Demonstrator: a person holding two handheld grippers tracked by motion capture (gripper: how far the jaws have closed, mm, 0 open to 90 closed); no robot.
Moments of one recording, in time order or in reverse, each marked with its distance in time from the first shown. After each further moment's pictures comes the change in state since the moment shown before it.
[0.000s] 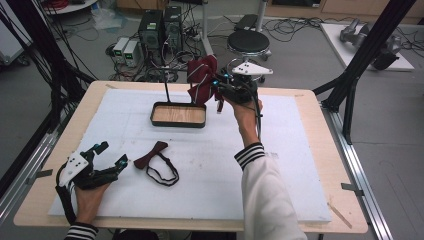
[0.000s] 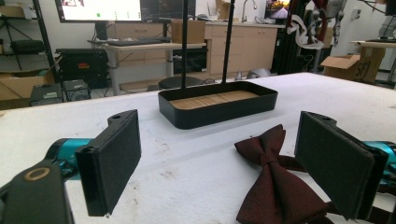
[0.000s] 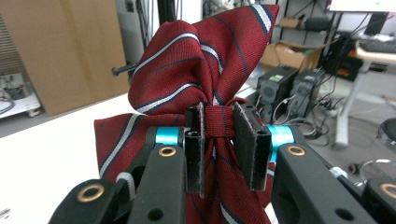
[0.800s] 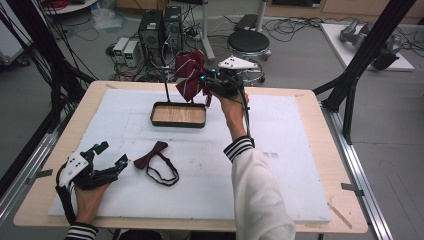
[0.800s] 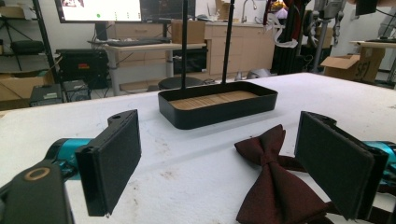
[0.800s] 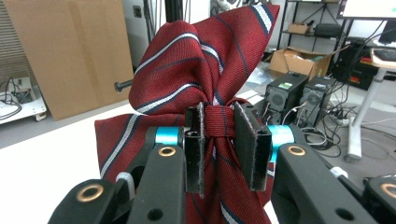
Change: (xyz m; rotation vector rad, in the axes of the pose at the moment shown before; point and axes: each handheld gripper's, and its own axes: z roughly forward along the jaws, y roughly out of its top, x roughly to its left) left arm 0.000 0.000 0.000 0.000 -0.001 0.003; right arm 0.009 0.006 0.038 -0.008 0.035 -0.002
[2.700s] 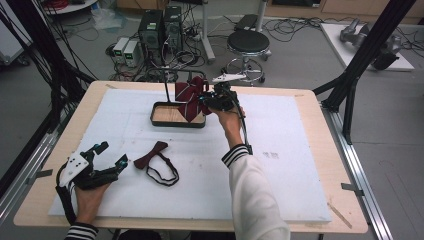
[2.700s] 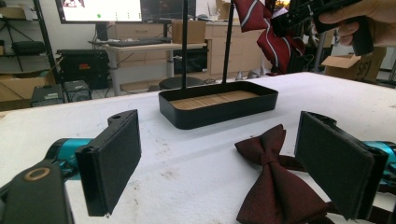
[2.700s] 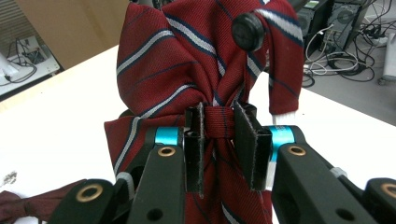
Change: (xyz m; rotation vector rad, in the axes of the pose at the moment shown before) left arm 0.000 0.000 0.000 0.004 0.002 0.005; right arm -0.007 -0.053 0.025 0.264 0.041 0.122
